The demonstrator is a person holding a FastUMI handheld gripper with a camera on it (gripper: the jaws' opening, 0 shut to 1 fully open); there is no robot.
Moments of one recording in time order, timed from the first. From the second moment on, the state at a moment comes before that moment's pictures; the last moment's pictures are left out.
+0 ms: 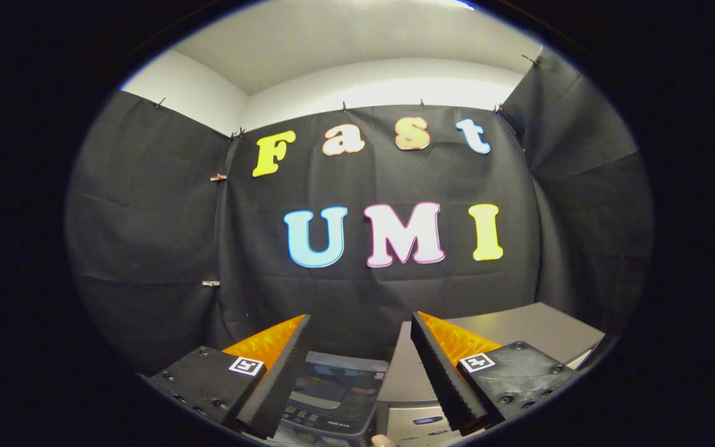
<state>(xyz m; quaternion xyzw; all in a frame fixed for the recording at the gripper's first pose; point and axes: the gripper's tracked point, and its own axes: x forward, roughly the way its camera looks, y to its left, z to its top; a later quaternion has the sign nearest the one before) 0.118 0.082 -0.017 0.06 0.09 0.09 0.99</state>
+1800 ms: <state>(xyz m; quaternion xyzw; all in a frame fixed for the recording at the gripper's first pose) 0.028 -0.013 0.021 0.03 0.00 0.08 1.00</state>
